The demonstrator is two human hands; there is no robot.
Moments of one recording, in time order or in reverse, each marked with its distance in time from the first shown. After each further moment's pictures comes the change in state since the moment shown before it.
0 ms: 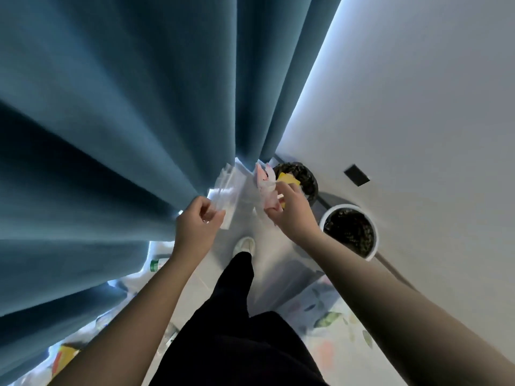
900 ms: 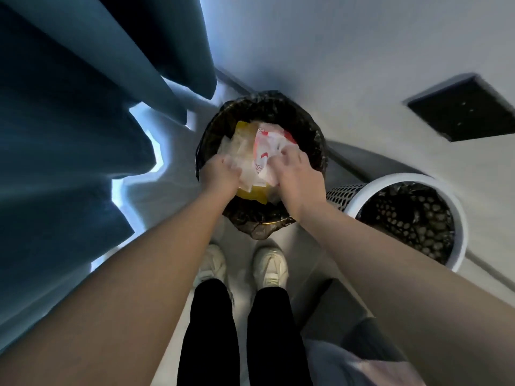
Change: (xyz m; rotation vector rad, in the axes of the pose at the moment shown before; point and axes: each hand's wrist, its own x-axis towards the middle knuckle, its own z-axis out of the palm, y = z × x) left_hand 0.315 -0.214 0.484 0.317 -0.363 -0.404; right_hand 0.320 0.422 0.164 -0.604 -0.167 0.129
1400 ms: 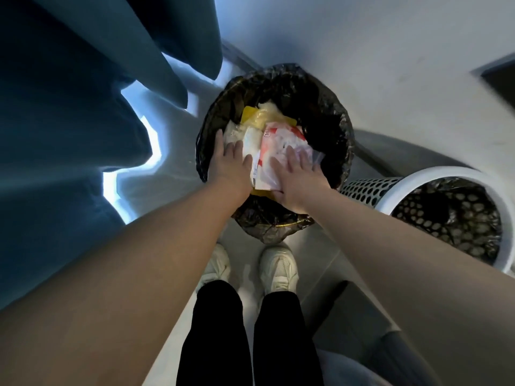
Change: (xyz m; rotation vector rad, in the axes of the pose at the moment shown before) left_hand 0.050 -0.031 0.028 1.662 -0.208 0.561; right_hand 0.048 0.008 0.074 -0.145 -0.427 -0.042
